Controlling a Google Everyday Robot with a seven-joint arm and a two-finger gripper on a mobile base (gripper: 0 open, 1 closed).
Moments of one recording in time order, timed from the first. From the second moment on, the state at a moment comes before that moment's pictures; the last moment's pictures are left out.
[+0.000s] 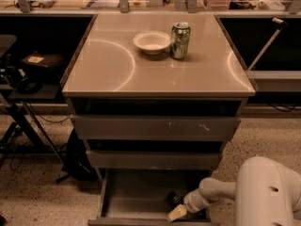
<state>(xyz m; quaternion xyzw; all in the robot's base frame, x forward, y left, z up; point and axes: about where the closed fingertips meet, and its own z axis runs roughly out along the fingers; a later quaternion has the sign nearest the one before) 0.471 -0.147 0.158 -0.30 0.92 0.24 0.09</state>
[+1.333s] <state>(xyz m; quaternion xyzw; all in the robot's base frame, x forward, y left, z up) 0.465 -0.109 0.154 -0.28 0.91 0.28 0.08</state>
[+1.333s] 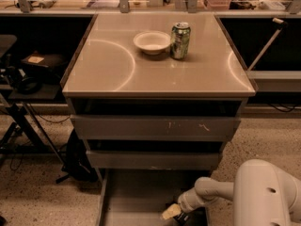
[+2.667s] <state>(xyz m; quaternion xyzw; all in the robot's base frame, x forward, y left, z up) 0.454 -0.126 0.115 -0.23 0.94 0.23 0.10</state>
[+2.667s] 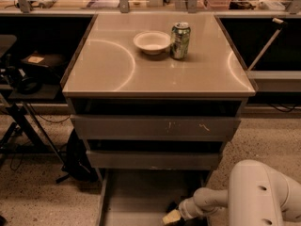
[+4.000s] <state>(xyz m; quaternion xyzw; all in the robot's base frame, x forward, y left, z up) 0.433 -0.129 0.109 -0.26 0.94 0.21 0.09</state>
